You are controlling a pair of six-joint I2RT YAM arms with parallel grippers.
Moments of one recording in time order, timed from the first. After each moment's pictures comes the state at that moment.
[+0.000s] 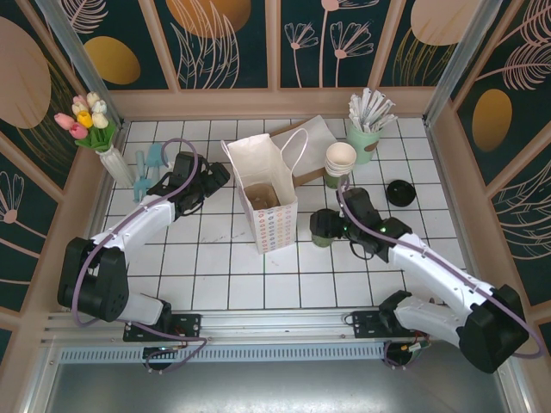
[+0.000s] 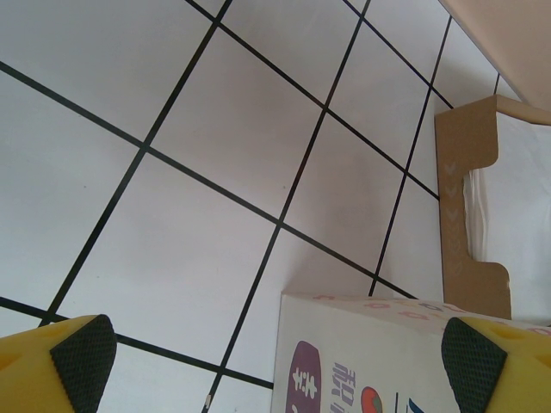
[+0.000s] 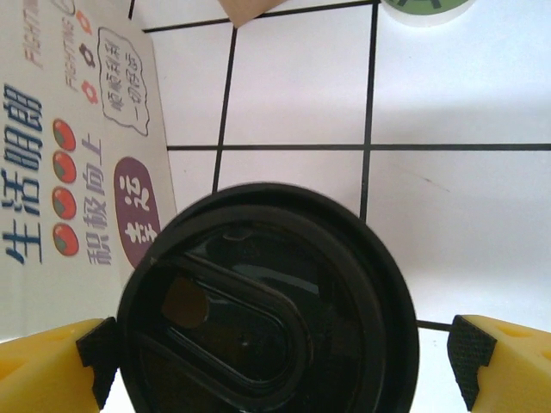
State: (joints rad) left arm -0.32 1.44 0.93 -0.29 -0.04 -0.92; right arm 0.61 1.06 0.72 -0.54 0.06 0.54
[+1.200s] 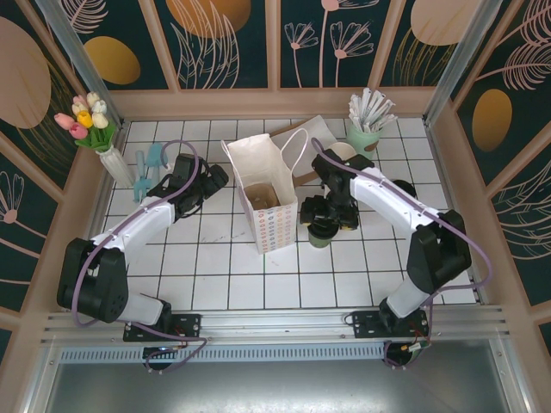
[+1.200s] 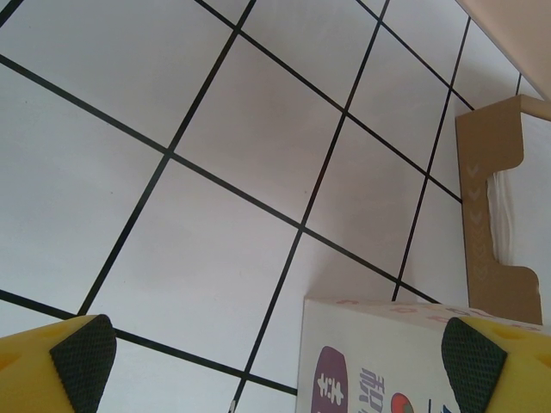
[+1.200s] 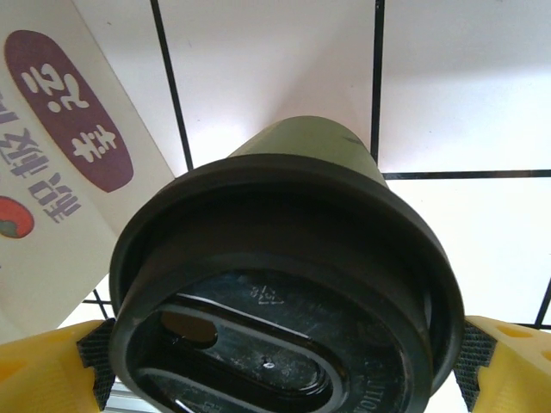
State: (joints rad) left arm -0.32 1.44 0.92 -0.29 -0.07 -0.89; right arm 0.56 1.62 1.31 -1.19 -0.16 0.58
